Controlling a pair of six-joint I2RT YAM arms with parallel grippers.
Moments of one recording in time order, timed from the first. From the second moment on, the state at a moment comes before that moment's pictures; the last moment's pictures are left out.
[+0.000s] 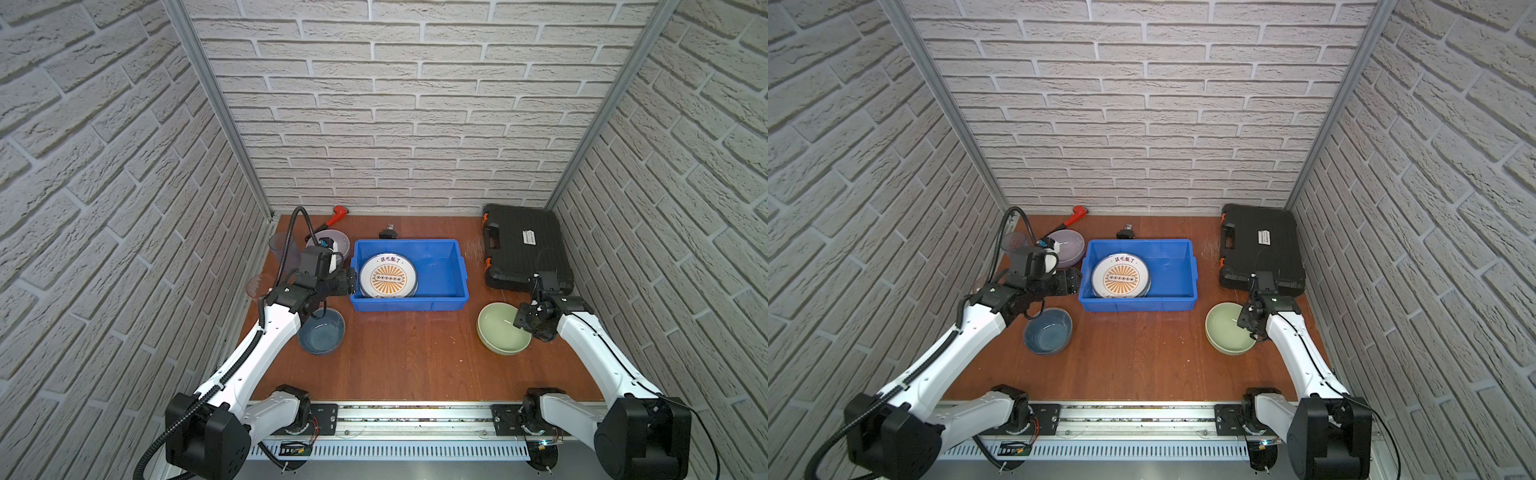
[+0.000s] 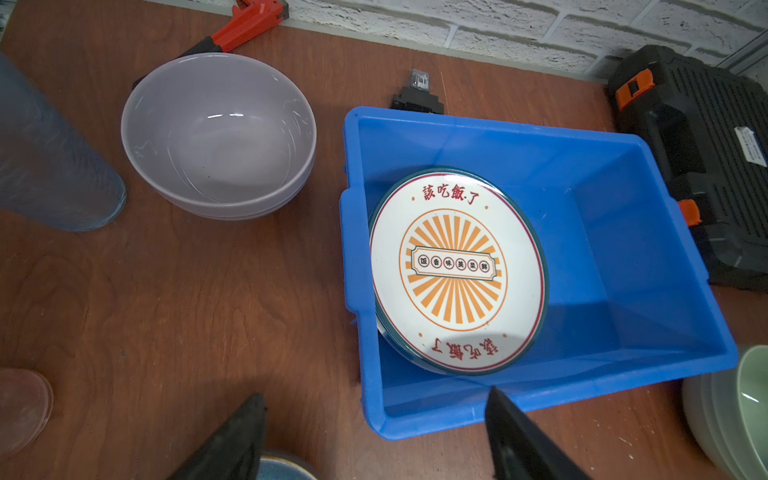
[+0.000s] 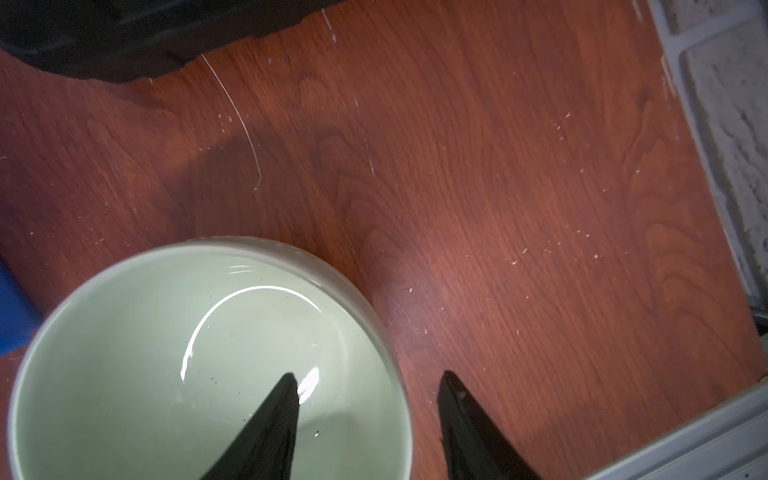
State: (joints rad) left arm -0.32 1.12 0.94 -0.56 0.01 -0.30; right arm -0.07 1.12 0.75 -0.92 0.20 0.50
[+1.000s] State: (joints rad) left arm -0.29 1.10 0.93 -0.55 0.06 -0.30; right arm -0.09 1.21 0.63 -0.75 0.07 0.55
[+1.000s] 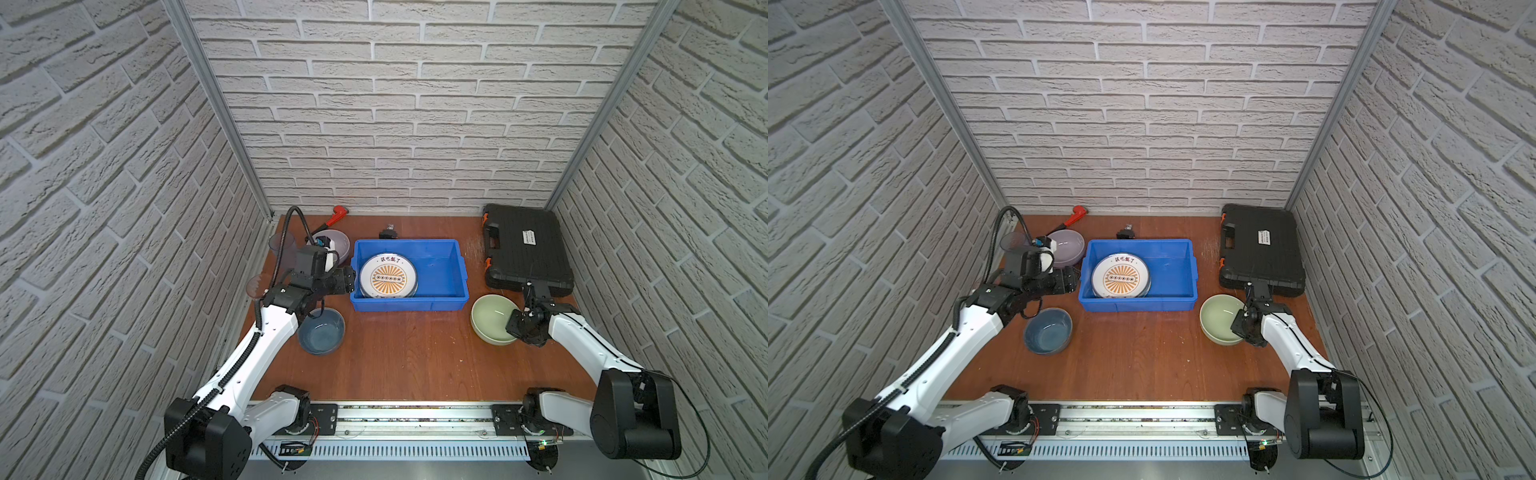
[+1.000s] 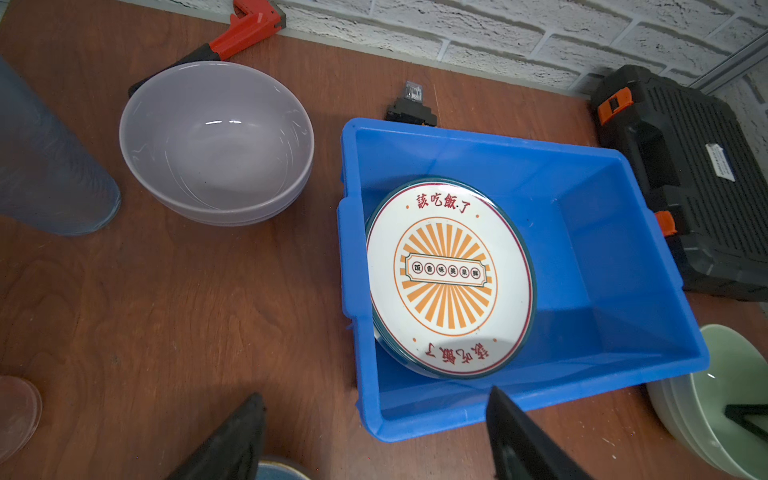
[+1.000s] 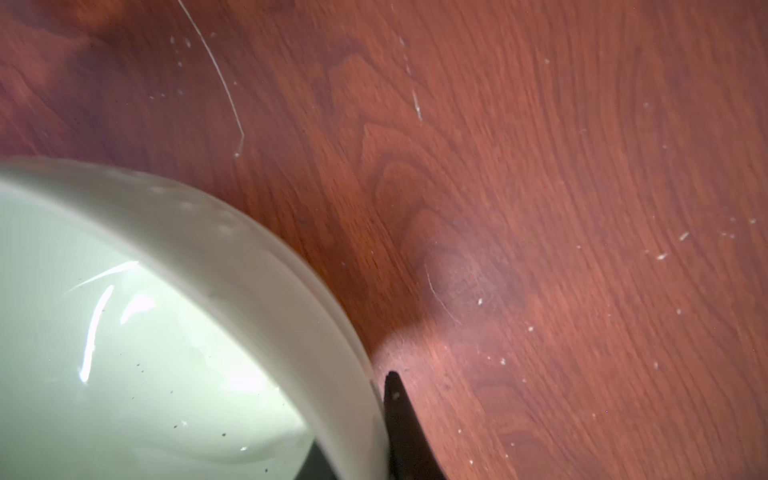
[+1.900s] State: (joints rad) left arm -0.29 1.11 0.93 -0.53 0.08 -0.30; right arm -0.09 1.06 0.93 -1.05 0.11 0.45
